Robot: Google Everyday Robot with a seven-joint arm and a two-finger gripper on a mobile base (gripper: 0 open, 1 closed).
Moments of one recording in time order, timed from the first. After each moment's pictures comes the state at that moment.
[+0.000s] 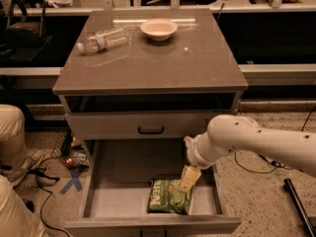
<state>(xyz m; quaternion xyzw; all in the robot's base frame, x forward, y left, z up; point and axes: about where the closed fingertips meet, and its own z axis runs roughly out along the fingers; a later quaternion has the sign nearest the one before) 0.508 -0.092 0.576 -0.62 0.75 0.10 0.20</state>
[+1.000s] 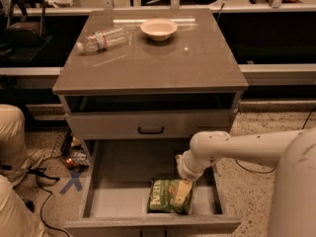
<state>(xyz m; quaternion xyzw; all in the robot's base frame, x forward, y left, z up) 0.509 -0.078 0.462 -0.65 0.73 0.13 0.14</state>
